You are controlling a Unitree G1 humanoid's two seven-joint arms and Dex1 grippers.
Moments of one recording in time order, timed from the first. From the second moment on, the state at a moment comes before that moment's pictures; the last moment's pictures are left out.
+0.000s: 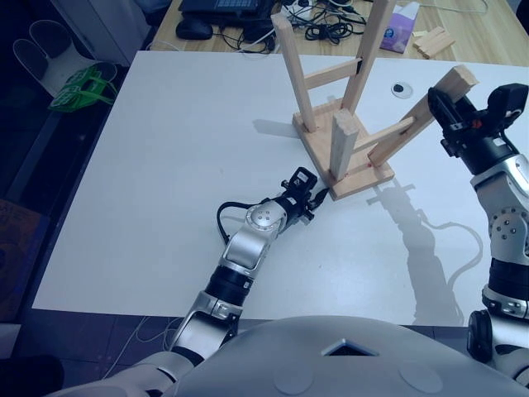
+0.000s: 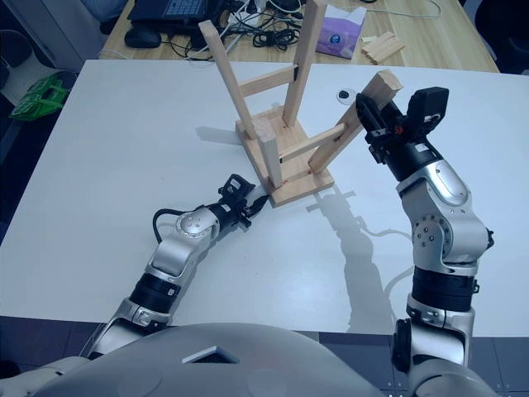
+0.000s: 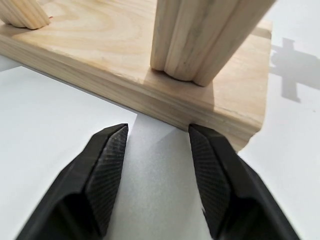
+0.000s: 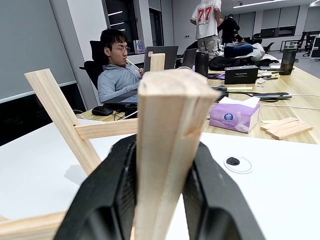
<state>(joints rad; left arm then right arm) -0.11 0.05 -0.37 0.10 0.01 0.41 -0.38 -0.13 -0.47 -0.18 -0.22 0.60 0.47 0.35</state>
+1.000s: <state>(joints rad) -0.11 0.03 -0.37 0.10 0.01 0.38 -0.38 -0.09 -0.36 -0.29 -0.20 0.68 0.43 0.37</state>
